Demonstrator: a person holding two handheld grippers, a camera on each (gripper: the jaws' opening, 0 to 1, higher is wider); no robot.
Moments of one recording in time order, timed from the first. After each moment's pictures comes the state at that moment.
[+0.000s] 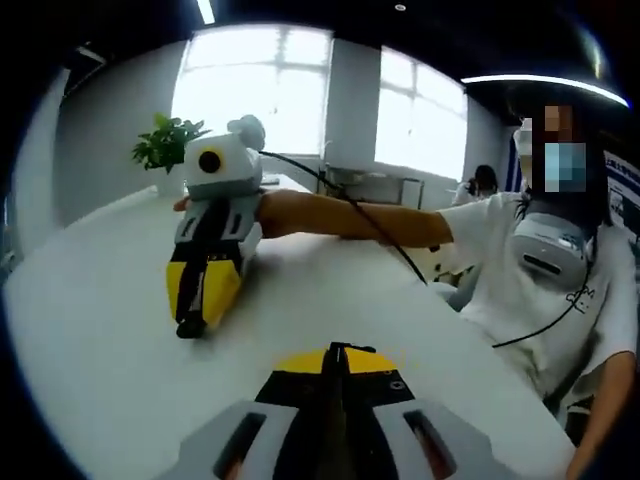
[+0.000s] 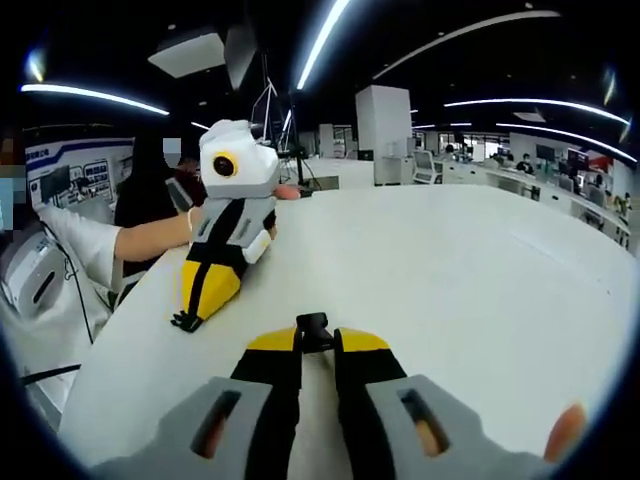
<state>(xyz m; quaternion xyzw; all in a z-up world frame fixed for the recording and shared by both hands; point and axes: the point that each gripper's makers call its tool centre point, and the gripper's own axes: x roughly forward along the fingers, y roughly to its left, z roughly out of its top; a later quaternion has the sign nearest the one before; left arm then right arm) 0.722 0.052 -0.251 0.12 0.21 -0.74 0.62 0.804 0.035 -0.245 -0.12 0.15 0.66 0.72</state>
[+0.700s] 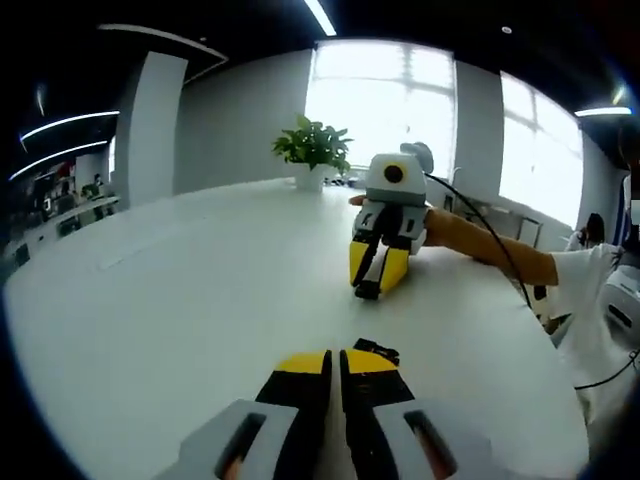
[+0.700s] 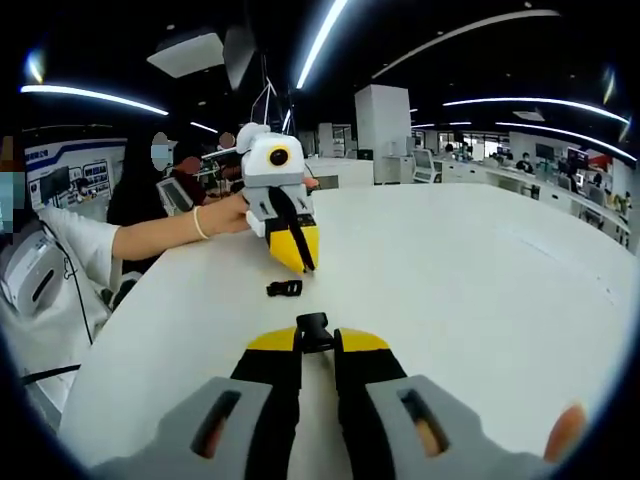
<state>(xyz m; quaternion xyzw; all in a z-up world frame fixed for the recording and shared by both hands) 0.804 0.104 -0.256 0.06 0.22 -0.55 0.80 0.807 0.035 -0.246 -0.12 0.15 0.66 0.72</state>
